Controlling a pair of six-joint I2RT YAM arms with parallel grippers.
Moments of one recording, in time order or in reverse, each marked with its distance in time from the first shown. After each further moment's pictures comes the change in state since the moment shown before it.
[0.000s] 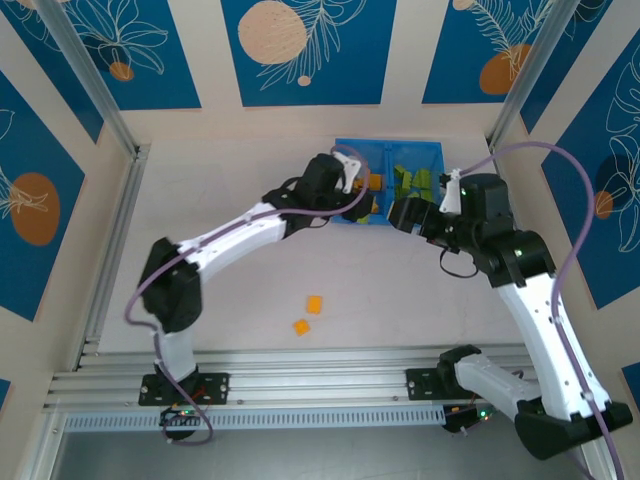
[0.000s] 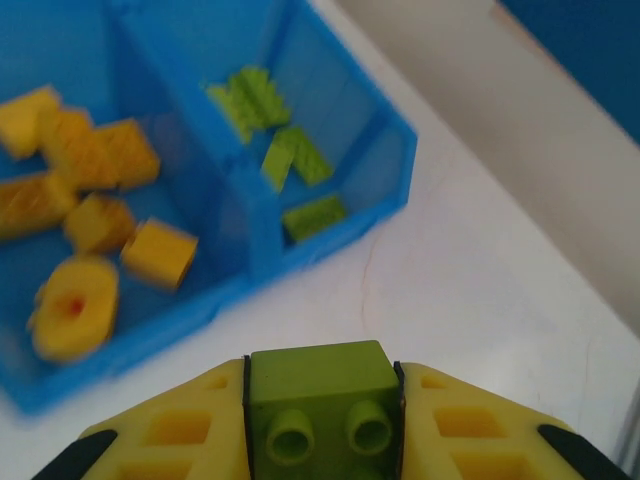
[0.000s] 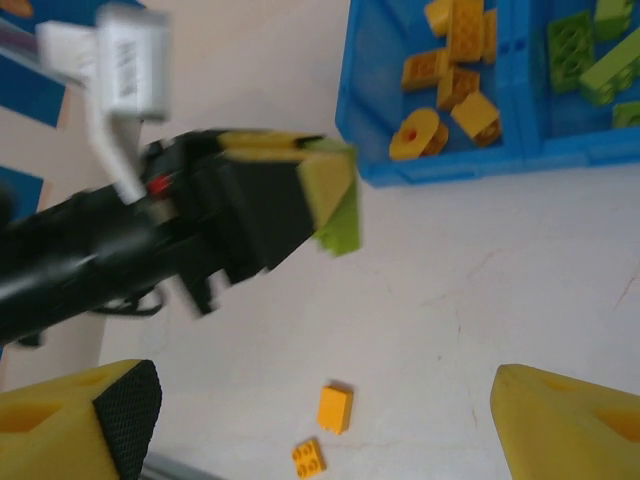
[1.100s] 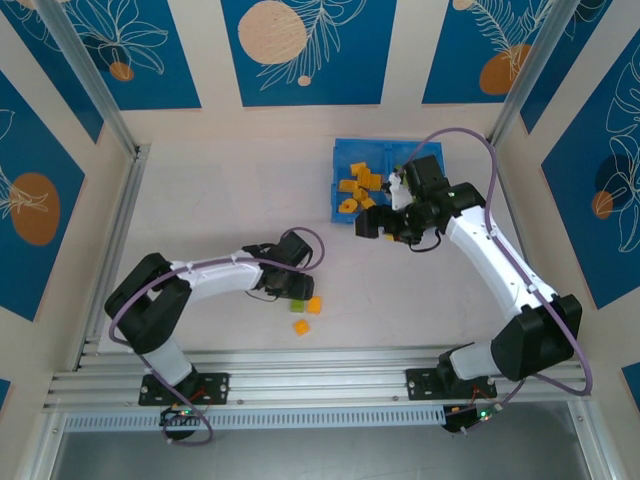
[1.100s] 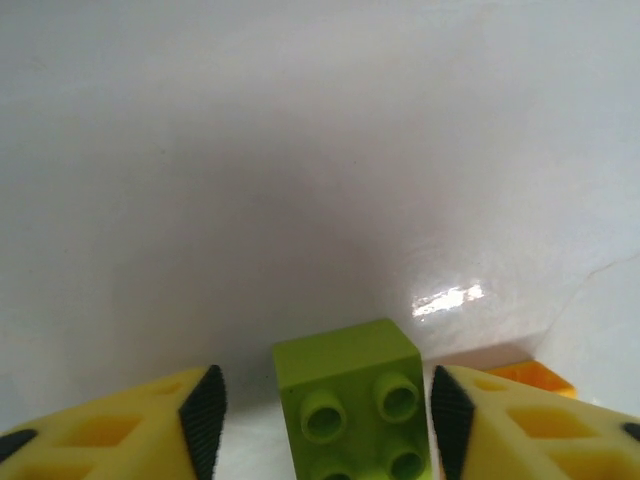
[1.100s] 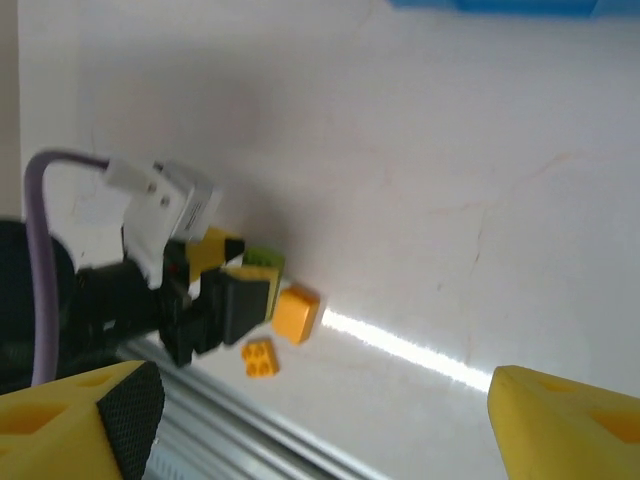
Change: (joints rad) left arm -0.002 -0.241 -0.721 -0.228 -0.134 -0.251; right arm 0.045 0.426 0.035 -0.077 -0.218 -0.243
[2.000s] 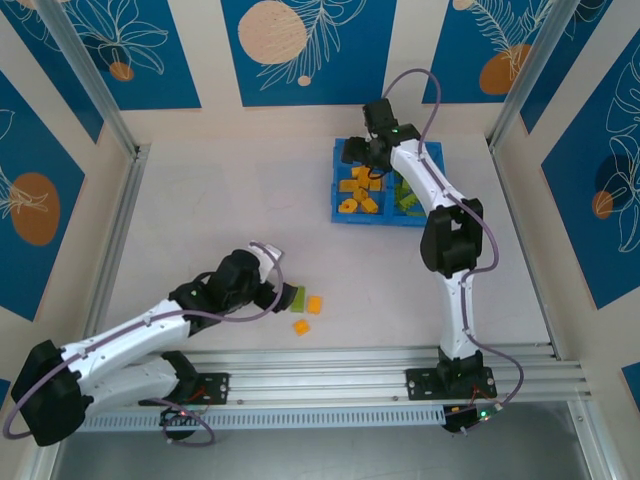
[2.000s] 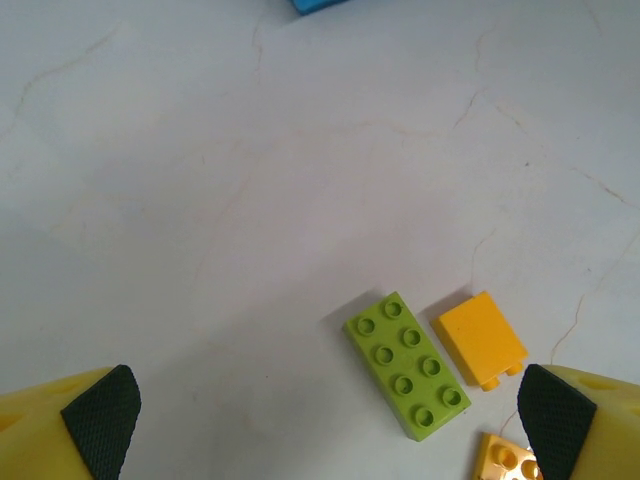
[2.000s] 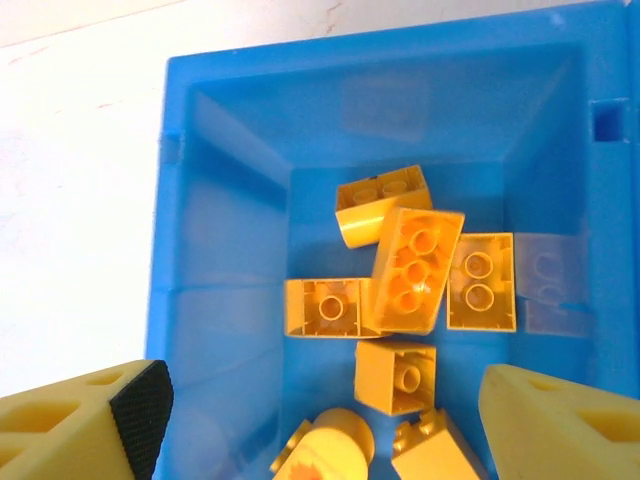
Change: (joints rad) left arm -0.007 -0.659 -0.347 0.198 -0.137 0.426; right arm -0.027 0.844 0.848 0.180 0.447 0.067
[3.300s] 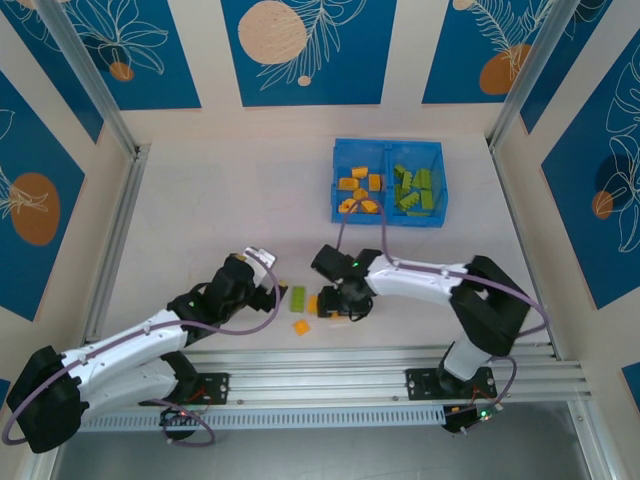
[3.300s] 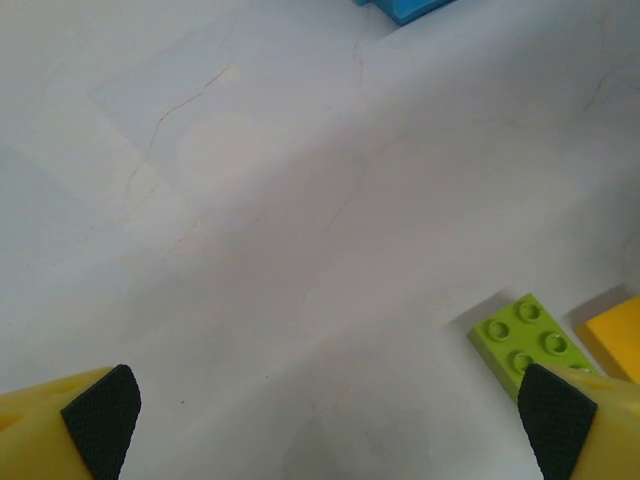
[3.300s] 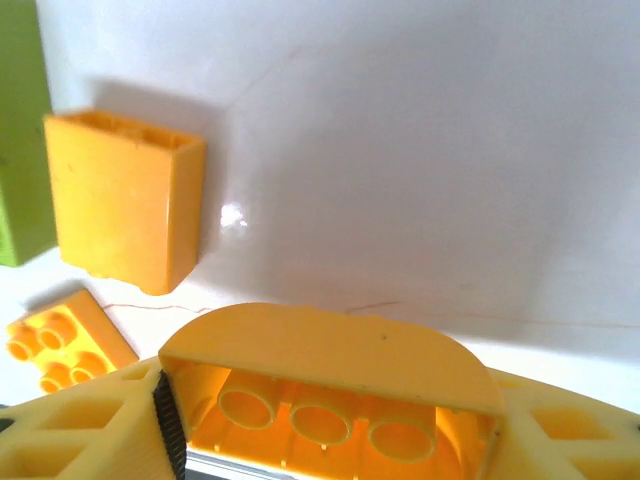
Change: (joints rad) left arm 0.000 -0.071 -0.134 0.149 -0.180 0.168; right arm 0.597 -0.644 -1.201 0.109 -0.089 0.446
